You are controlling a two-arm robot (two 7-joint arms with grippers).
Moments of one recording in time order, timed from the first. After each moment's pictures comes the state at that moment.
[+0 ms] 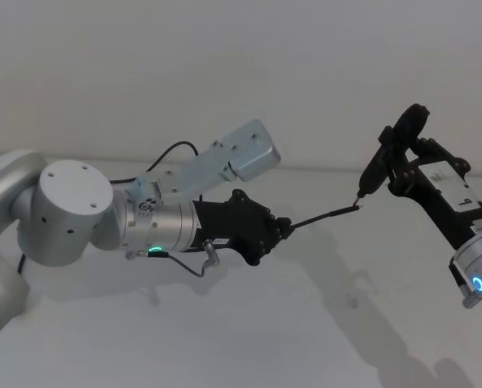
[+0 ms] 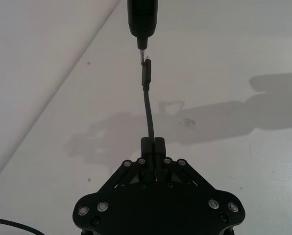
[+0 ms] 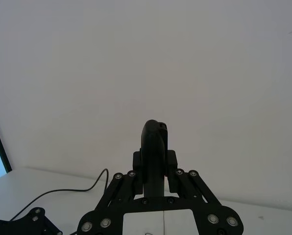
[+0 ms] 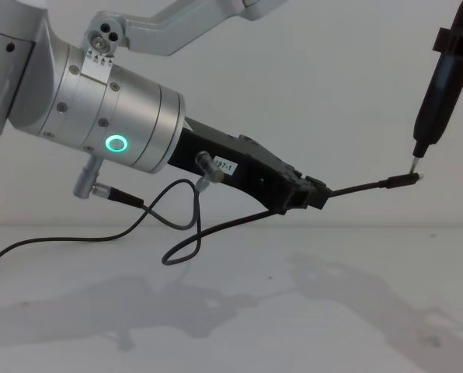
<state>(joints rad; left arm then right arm) -0.69 0.45 0.74 -1.59 -0.29 0.44 -0.67 0.06 0.32 -0.16 -1.89 0.49 0.13 0.17</state>
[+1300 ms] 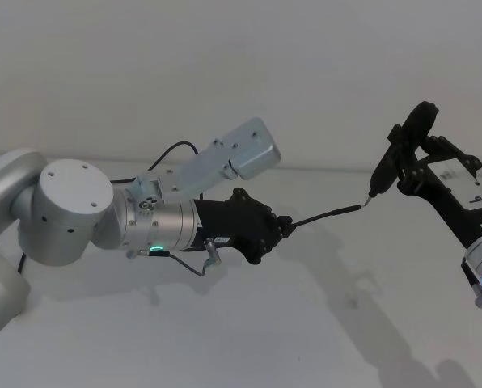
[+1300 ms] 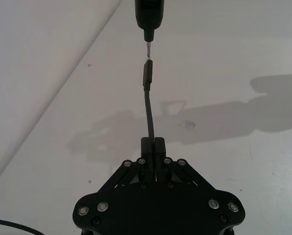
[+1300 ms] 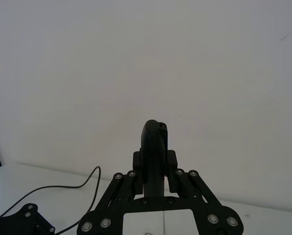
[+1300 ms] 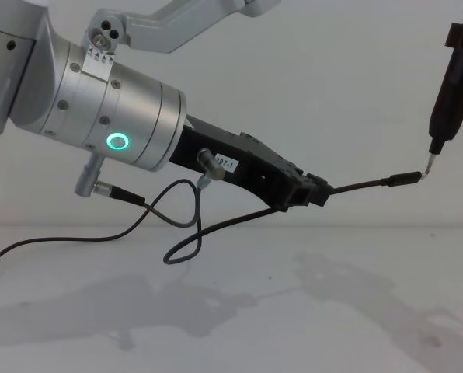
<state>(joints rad) -0.69 0.45 0.74 -1.59 -0.30 0.44 -0.67 0.05 0.33 -0.14 -1.92 0.46 0.17 0.16</state>
